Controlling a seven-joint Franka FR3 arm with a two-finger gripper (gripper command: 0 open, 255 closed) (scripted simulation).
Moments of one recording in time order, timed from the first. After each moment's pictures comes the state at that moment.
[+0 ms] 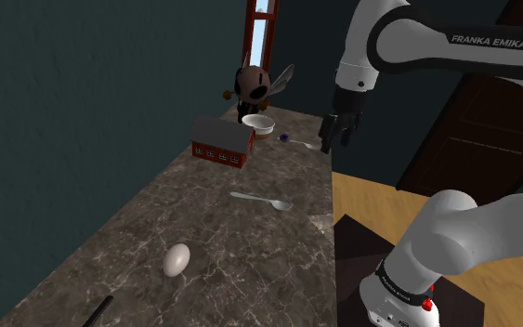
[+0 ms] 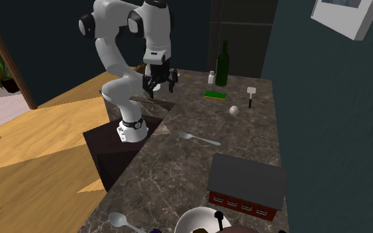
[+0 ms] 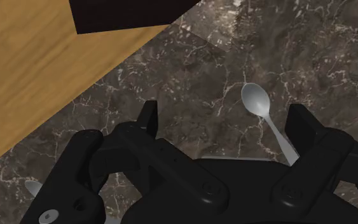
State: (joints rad) arm 0.00 -0.76 0.04 -2.42 0.05 1.59 0.13
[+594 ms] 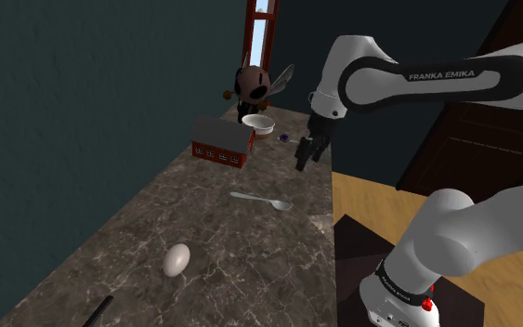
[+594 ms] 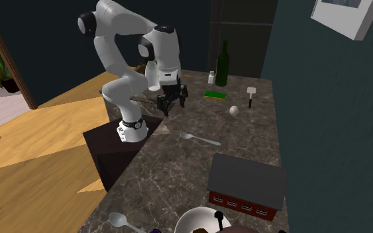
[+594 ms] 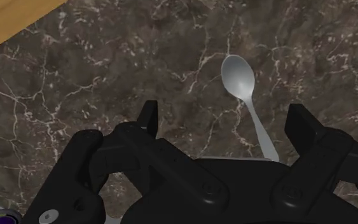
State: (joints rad) arm 0.06 -0.68 0.04 -2.57 0.10 1.93 0.02
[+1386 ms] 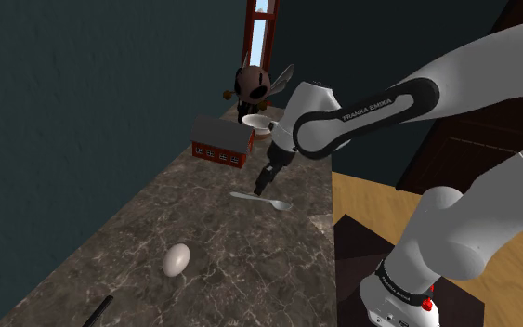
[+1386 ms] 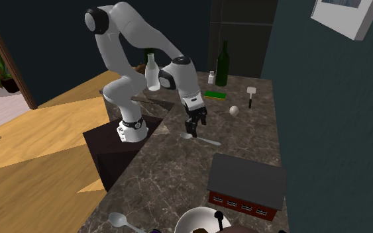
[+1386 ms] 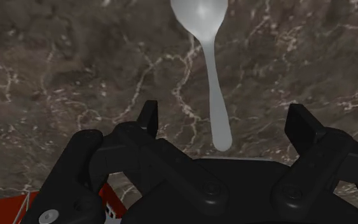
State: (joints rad) arm 0.21 -0.34 0.04 -2.64 0.24 2.49 -0.22
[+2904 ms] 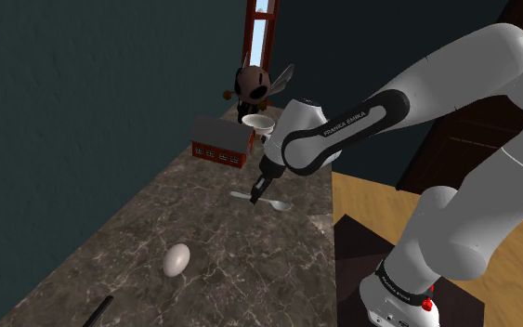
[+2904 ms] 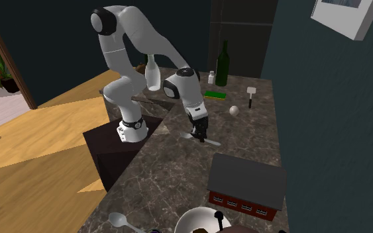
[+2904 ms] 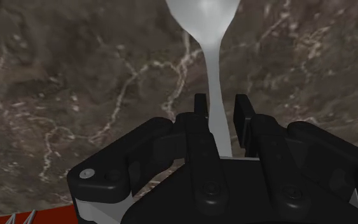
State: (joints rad) arm 0.24 -0.21 0.05 -2.65 0.29 2.64 -0.26
